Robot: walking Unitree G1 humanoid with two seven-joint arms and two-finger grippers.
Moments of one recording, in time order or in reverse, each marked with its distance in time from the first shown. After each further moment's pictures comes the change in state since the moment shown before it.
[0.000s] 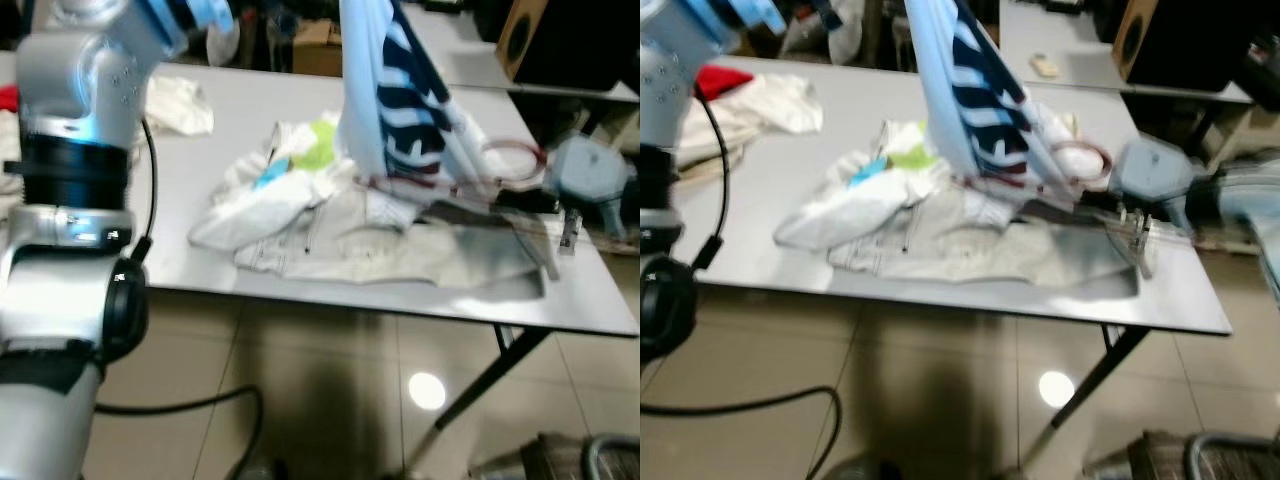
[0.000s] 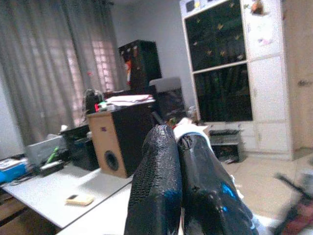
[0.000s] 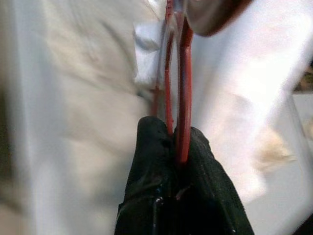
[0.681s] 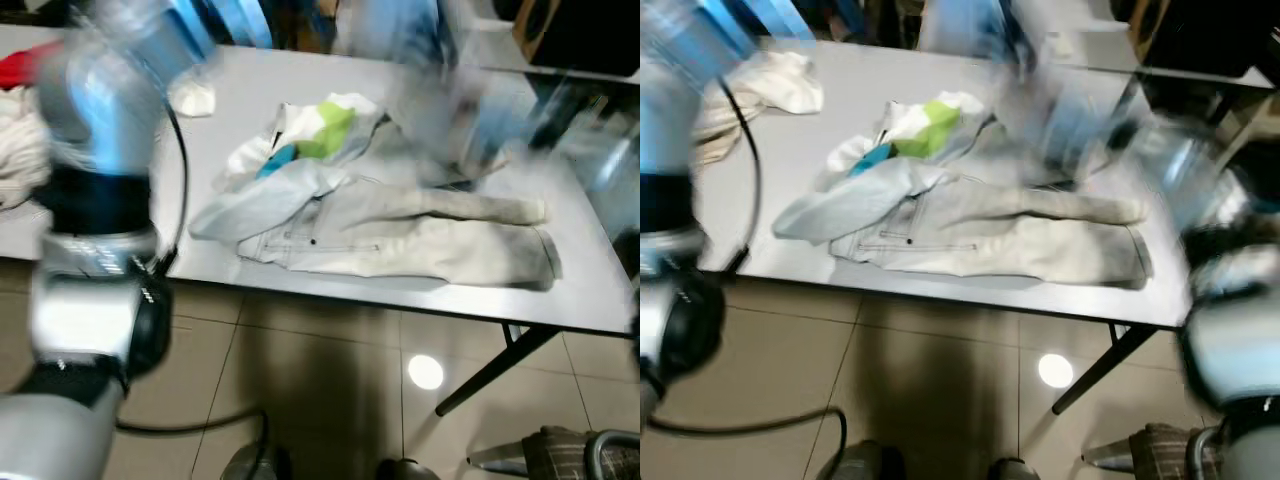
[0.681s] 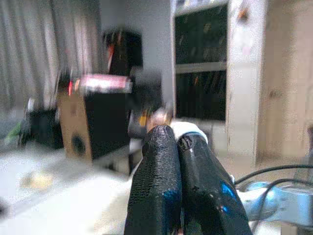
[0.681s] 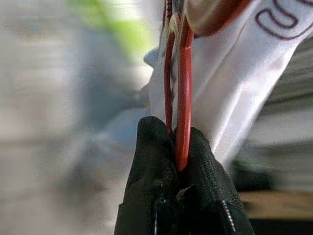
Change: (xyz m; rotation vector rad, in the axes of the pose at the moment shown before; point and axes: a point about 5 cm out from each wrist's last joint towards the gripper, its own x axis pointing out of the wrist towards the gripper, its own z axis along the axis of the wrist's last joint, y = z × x) left arm 0.021 -0.041 -0.027 -0.123 0.043 -0.069; right arm 0.086 0.007 -0.007 -0.209 -0.069 -0.372
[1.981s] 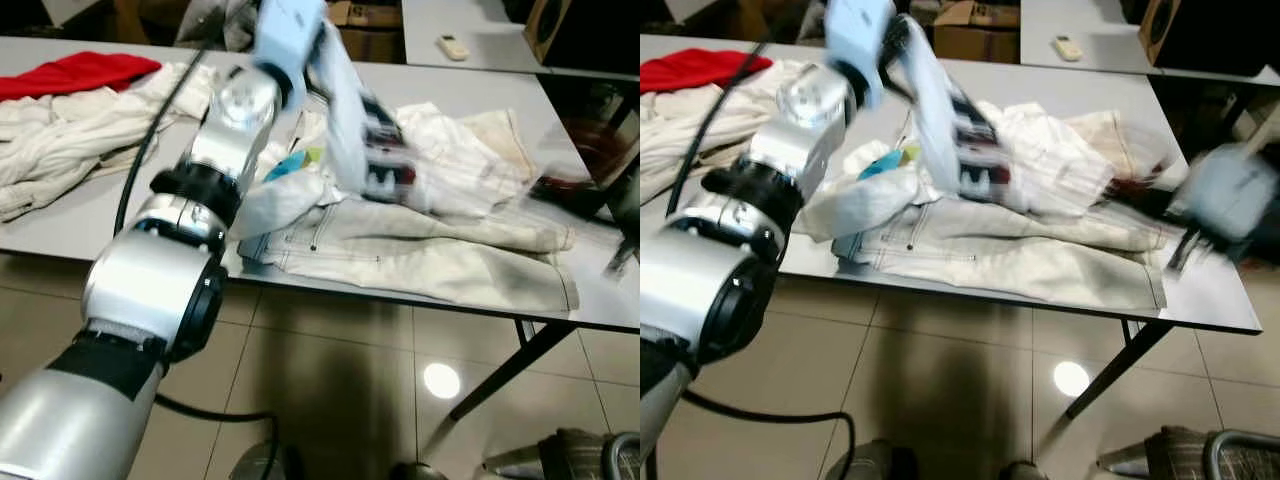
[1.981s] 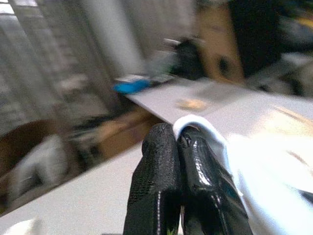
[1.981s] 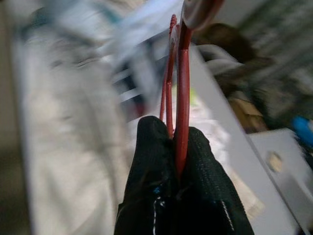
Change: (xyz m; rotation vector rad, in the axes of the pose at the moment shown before) left arm 0.016 0.057 -0.102 0.383 0.280 0.483; right arm -0.156 -0.027 0.026 0.360 -0.172 0.107
